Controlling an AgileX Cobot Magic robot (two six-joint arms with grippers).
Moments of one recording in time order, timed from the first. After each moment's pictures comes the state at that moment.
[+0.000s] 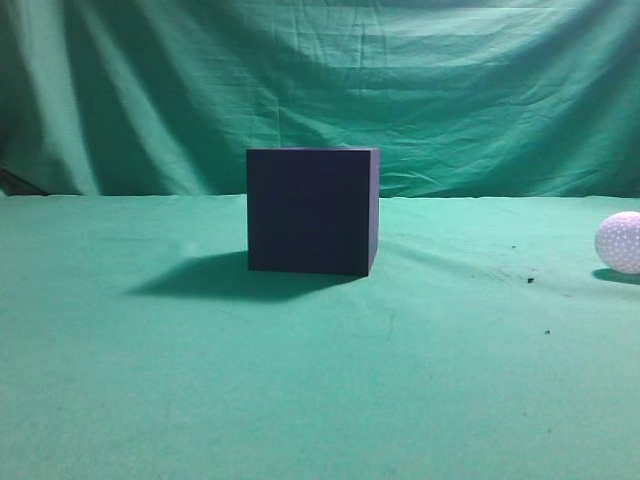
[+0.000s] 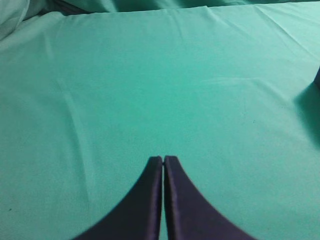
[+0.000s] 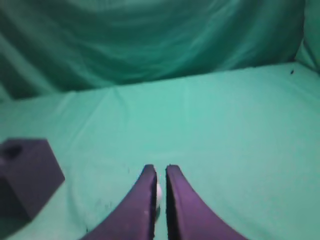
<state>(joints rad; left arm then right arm) -0.11 -0.02 0.02 0.09 0.36 -0.03 0.10 -0.01 0.03 0.36 0.25 -0.20</state>
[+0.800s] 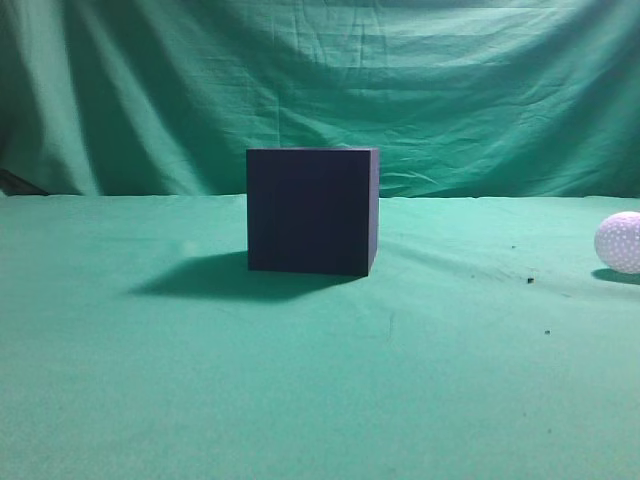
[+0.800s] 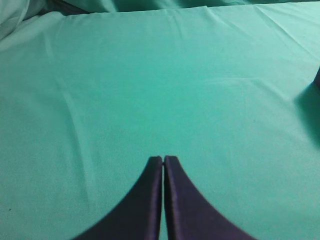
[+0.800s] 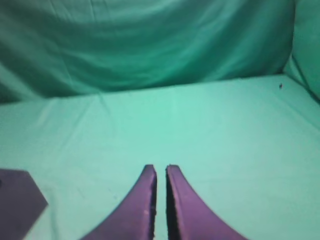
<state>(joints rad) -0.11 -0.02 0.02 0.09 0.36 -0.03 0.10 0.41 -0.21 0.48 0.10 -0.32</state>
